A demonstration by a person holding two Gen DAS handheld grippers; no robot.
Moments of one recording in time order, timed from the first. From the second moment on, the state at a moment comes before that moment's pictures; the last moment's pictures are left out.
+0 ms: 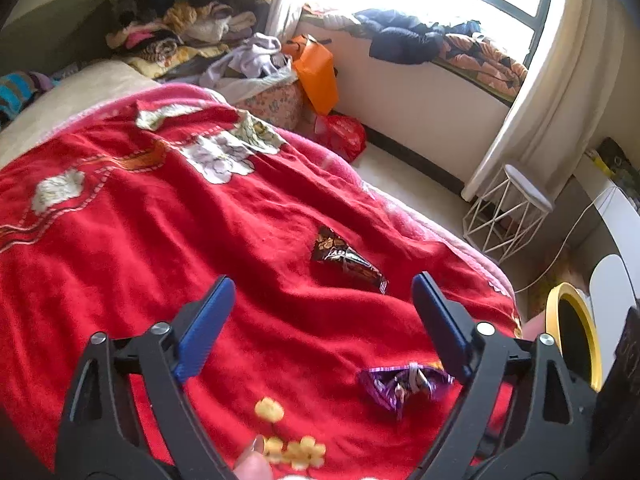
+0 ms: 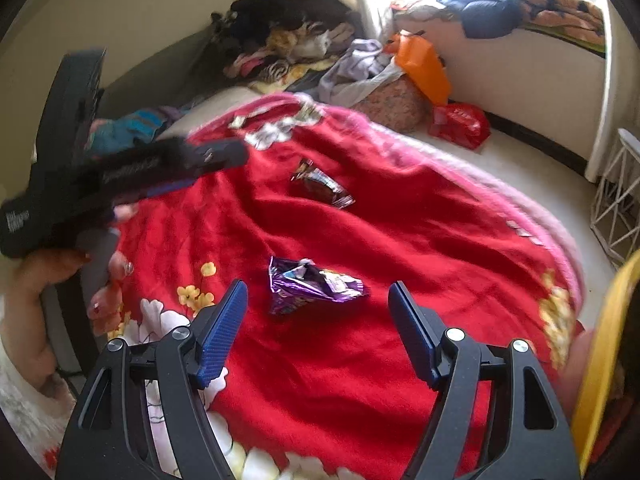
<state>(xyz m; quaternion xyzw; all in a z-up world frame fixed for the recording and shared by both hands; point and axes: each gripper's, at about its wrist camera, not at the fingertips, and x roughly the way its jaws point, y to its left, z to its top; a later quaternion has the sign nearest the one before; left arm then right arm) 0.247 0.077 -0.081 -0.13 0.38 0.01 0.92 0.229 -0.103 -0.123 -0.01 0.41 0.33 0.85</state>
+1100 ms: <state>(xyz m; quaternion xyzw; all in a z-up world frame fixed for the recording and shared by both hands) 0.294 0.068 -0.135 -0.18 0.44 -0.01 0.88 0.207 -0.148 -0.120 0.04 0.39 0.31 0.86</state>
